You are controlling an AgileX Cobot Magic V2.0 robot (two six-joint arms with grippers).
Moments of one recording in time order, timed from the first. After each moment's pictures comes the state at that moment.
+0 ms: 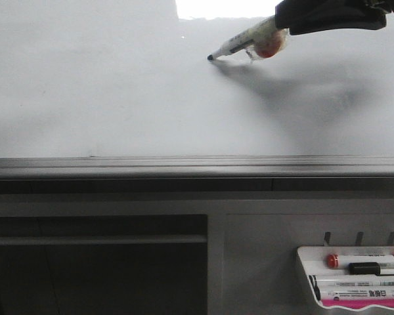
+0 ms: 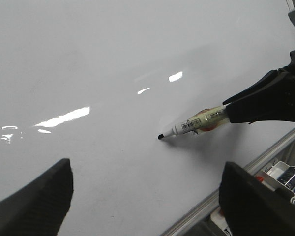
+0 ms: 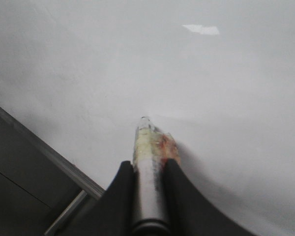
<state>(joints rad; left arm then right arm) -0.71 0.89 -0.63 -0.31 -0.02 0.29 0.19 1.23 -0.75 1.57 0.53 -1.52</state>
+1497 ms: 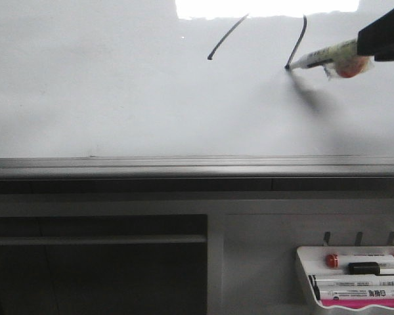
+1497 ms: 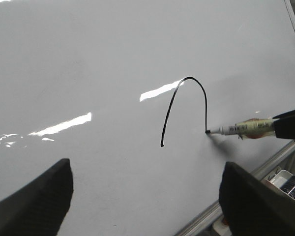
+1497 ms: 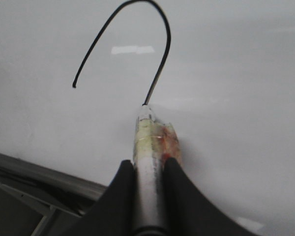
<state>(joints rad) -0.71 0.89 -0.63 -0.31 -0.05 0.29 0.19 0.98 -0.49 1.67 0.29 -1.52</state>
